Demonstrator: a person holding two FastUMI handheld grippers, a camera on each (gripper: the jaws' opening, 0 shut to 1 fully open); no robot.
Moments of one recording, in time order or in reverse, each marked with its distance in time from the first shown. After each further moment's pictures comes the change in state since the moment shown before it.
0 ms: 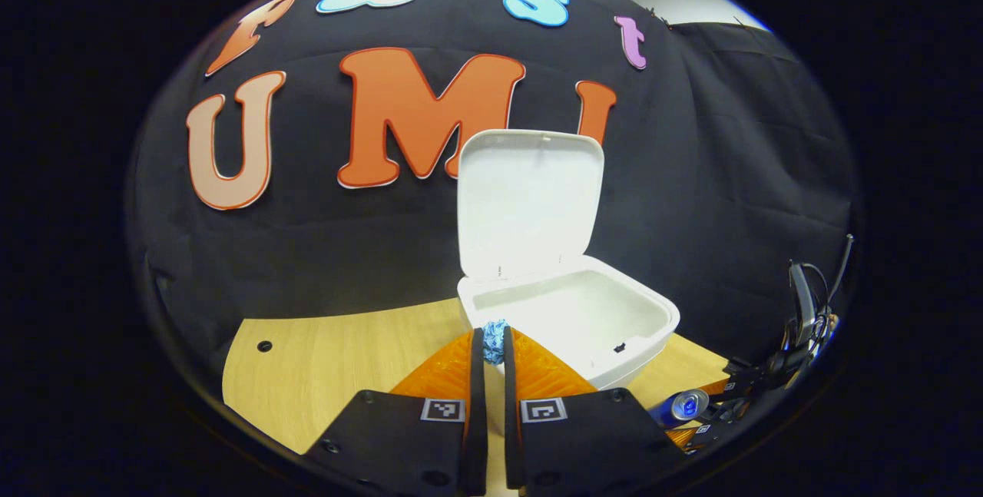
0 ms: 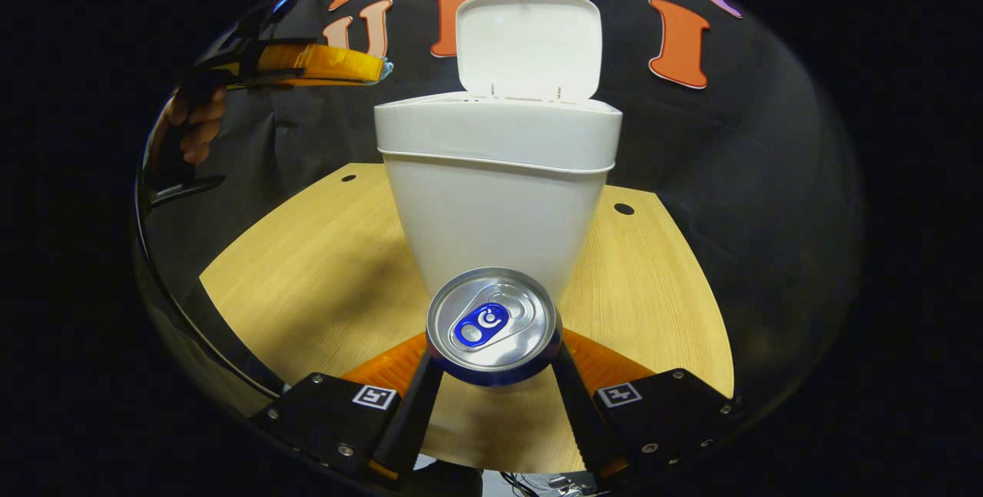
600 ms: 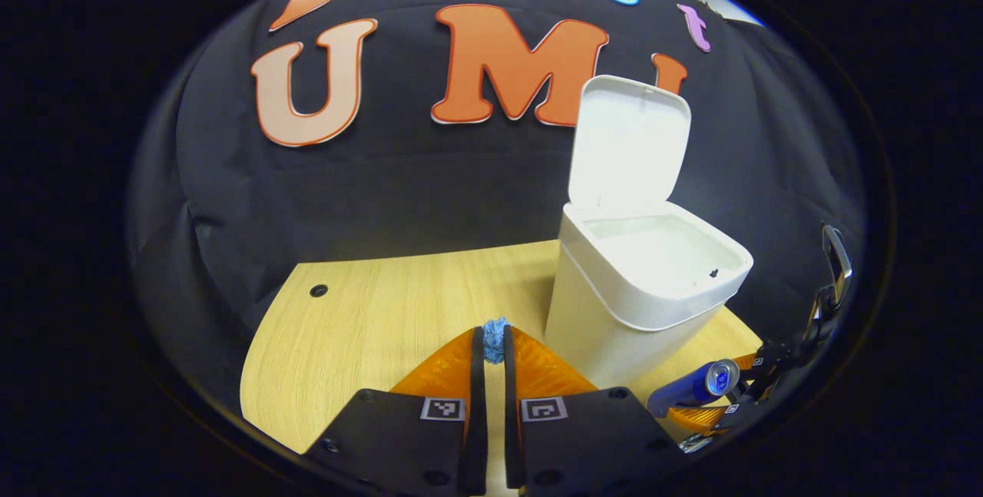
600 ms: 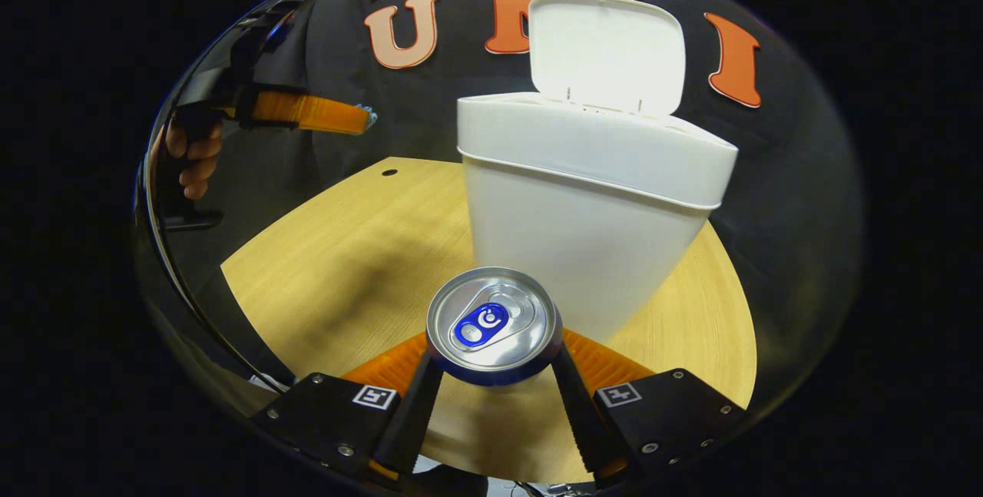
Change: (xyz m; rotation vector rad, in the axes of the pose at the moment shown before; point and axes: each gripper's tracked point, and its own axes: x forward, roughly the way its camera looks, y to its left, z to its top) left arm -0.037 0.051 -0.043 -0.070 0.154 0.200; right arm 0.007 0.006 0.002 -0.092 -0.002 0.111
